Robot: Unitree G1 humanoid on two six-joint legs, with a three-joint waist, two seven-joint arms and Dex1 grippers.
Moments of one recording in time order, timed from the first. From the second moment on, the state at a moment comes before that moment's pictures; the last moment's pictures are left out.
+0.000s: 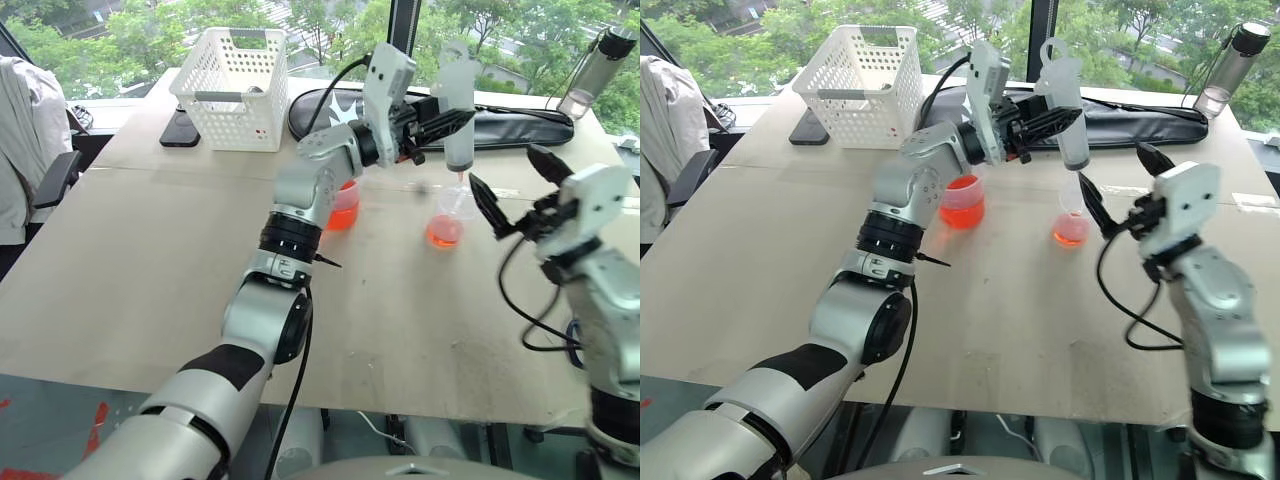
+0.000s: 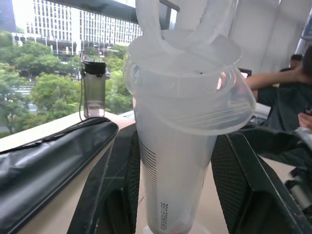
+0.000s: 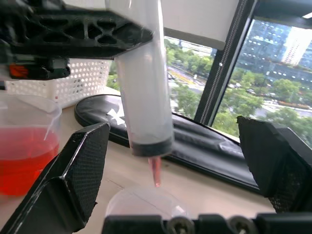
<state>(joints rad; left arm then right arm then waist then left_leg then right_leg) -1.16 0.05 0.02 0.53 -0.37 0.37 -0.84 -0.17 -0.51 -0.28 -0.60 0.43 0.41 0.46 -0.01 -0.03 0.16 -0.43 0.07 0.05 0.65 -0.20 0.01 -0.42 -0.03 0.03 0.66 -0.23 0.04</state>
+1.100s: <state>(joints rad) -0.84 1.14 -0.08 0.24 -0.75 1.42 -0.91 -0.02 -0.97 -0.52 -0.78 1.10 0.62 0.79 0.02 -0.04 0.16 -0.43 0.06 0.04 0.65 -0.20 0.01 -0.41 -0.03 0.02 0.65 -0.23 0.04</state>
